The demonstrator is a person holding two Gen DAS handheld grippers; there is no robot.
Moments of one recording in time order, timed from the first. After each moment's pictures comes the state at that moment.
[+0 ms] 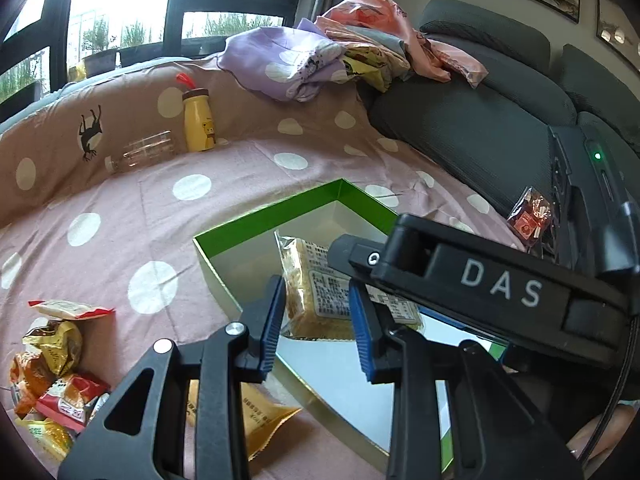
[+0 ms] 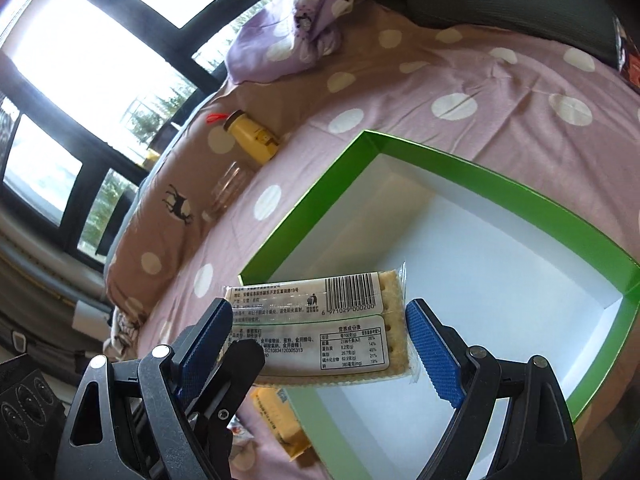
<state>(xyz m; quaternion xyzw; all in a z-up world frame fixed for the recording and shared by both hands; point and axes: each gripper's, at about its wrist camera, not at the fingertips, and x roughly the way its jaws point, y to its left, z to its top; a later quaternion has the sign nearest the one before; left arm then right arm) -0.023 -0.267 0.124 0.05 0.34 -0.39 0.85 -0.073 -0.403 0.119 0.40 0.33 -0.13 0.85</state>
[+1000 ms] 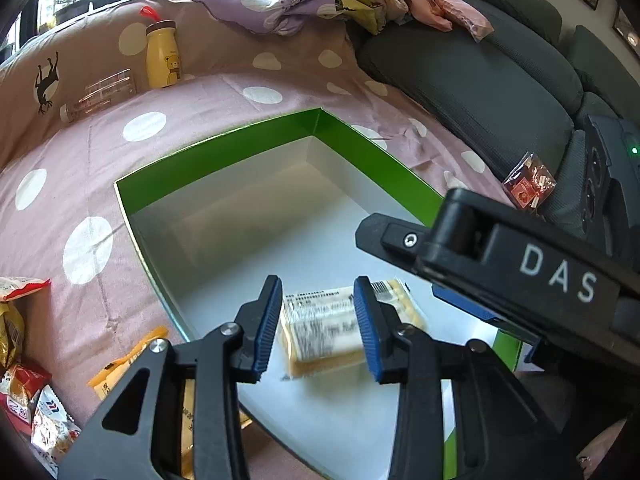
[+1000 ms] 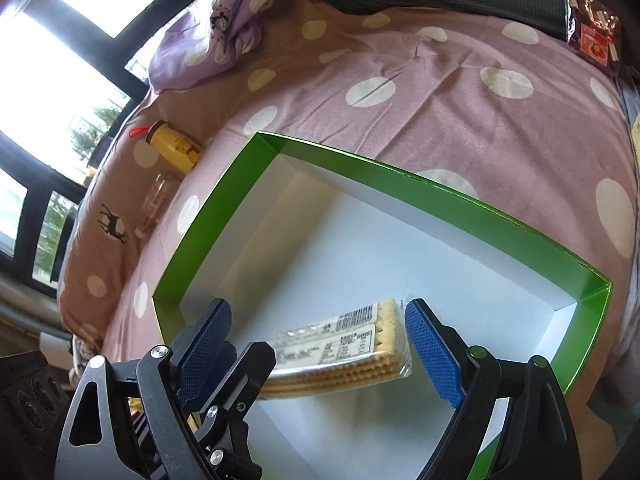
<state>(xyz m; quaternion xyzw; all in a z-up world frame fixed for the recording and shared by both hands) -0.008 -0.300 0.083 0.06 0.44 -0.41 0.80 -0.082 -0.436 0.093 0.40 0.37 -0.22 0.81</state>
